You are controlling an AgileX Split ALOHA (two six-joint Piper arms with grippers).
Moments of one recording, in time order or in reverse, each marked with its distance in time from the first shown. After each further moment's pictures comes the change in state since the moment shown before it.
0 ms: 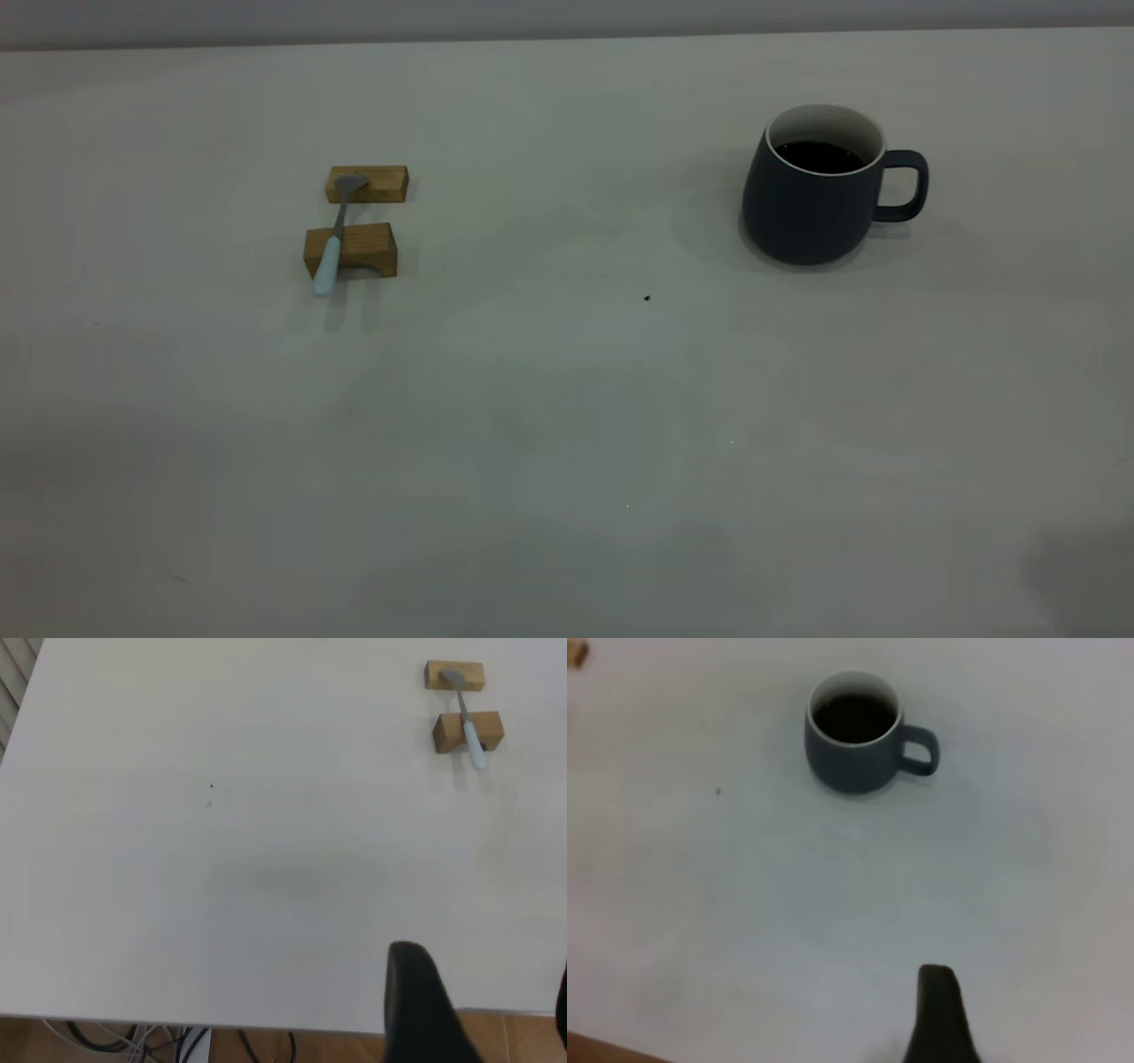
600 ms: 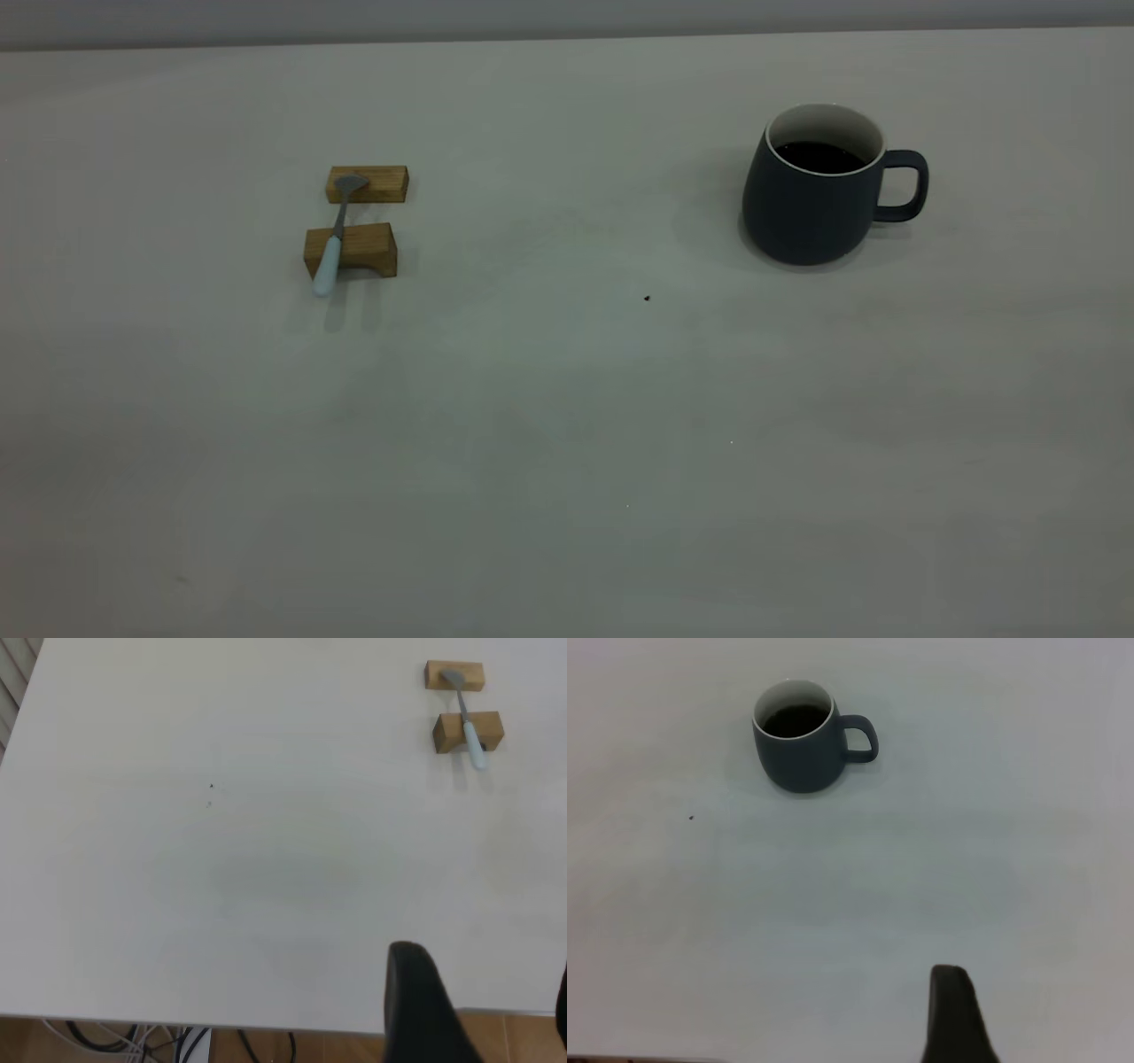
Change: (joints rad) left arm 0.000 0.000 0.000 0.000 0.000 0.000; right arm 0.000 -0.672 0.099 -0.135 0.394 0.338
